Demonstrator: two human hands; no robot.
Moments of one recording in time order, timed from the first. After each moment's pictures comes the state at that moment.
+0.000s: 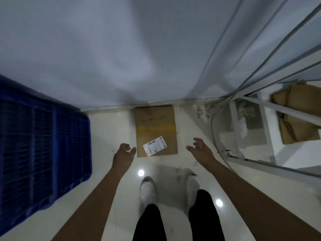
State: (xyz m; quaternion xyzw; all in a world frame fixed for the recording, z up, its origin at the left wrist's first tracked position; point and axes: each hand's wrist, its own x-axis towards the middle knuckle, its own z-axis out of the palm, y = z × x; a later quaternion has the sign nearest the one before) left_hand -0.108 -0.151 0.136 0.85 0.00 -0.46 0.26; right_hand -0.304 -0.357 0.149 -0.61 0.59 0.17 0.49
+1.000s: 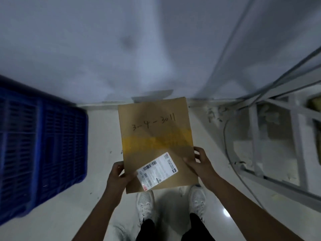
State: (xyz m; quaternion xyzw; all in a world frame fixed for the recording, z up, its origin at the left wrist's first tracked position) left_hand -0.162 -0.125 0.074 0.76 0.15 -0.46 0.44; right_hand -0.318 -0.363 0.058 -0.49 0.57 0.13 0.64
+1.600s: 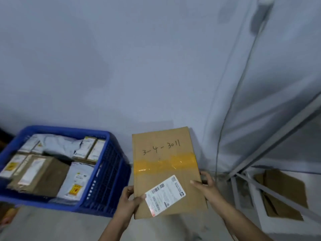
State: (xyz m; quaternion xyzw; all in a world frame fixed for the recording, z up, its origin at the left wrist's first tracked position) left_hand -0.209 -0.049 0.500 0.73 0.11 -0.37 0.56; right_hand -0.334 -0.324 0.502 -0.62 0.44 0.01 0.65
